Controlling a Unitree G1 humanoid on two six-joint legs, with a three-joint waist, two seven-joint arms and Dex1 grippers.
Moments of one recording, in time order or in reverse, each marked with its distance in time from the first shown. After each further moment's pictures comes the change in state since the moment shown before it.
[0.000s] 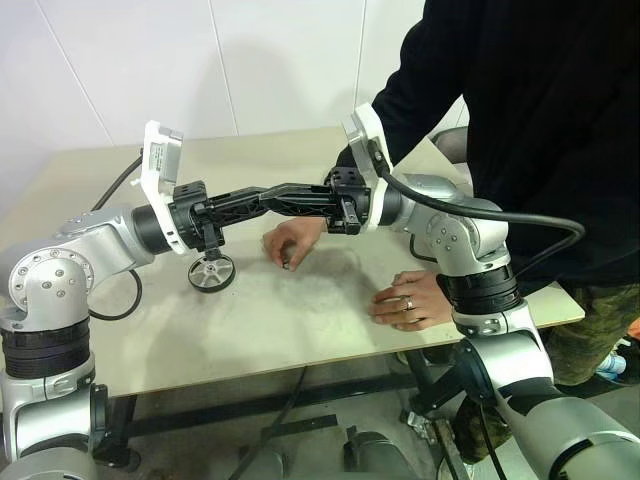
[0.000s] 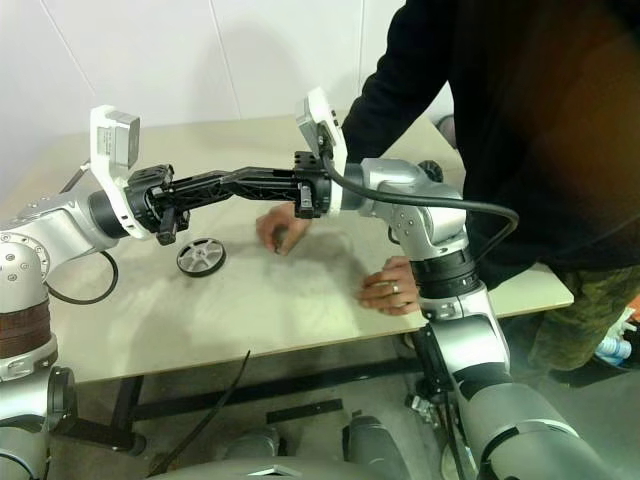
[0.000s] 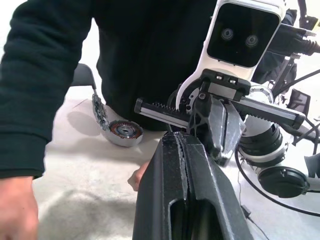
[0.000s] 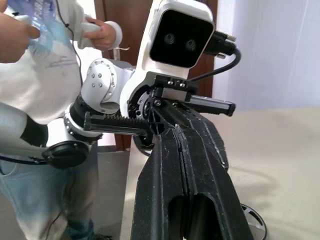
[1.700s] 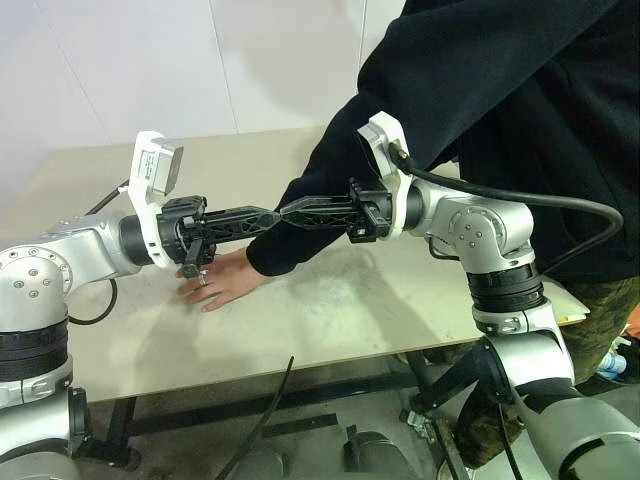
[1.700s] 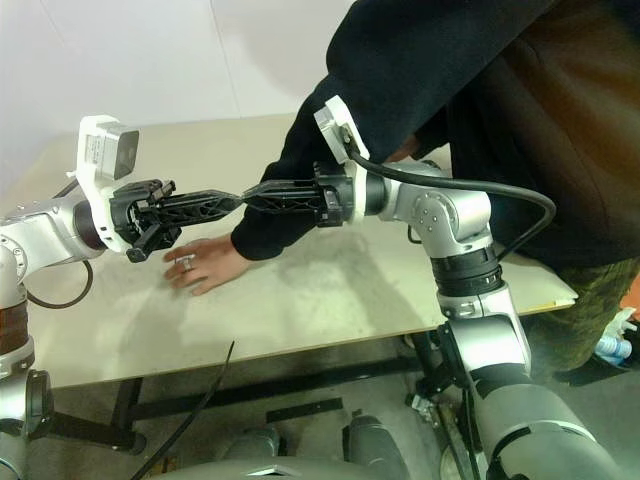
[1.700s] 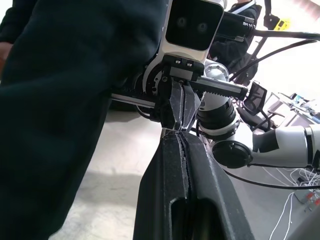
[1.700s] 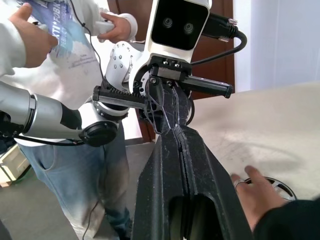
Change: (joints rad) left arm 0.023 0.106 -0.006 0.010 -0.164 0.104 -0.071; right arm 0.008 -0.084 -0.001 -0.012 0.083 0.151 0.097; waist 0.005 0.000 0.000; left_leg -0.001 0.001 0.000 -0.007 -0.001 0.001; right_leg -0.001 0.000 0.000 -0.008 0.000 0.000
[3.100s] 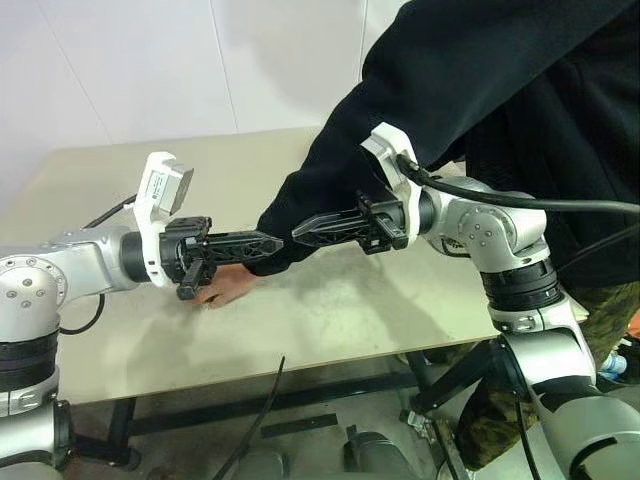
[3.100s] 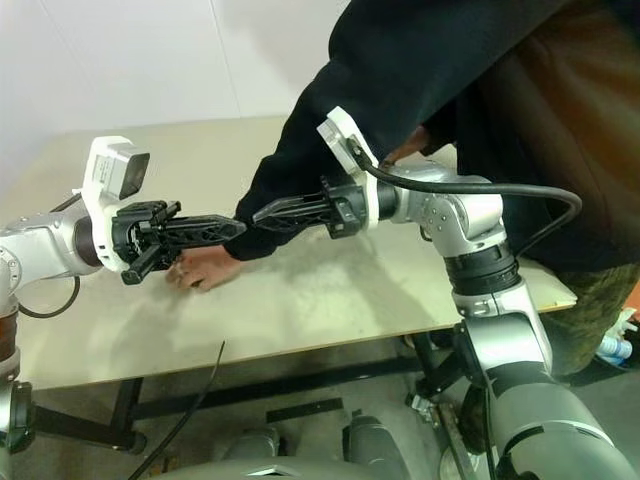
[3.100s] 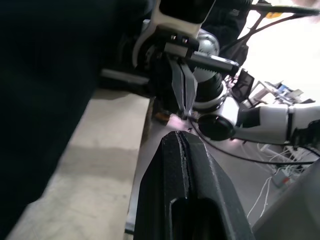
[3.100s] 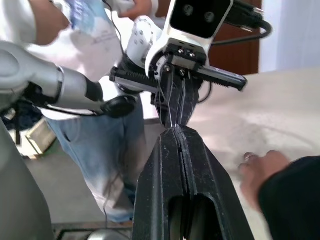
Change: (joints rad) left arm 0.062 0.055 -0.032 -0.041 -0.065 0.016 -0.007; right arm -0.008 -0.116 0.061 -0.009 0.019 0.003 0.119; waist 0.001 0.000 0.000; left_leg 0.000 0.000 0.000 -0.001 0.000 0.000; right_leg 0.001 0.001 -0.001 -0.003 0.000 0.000
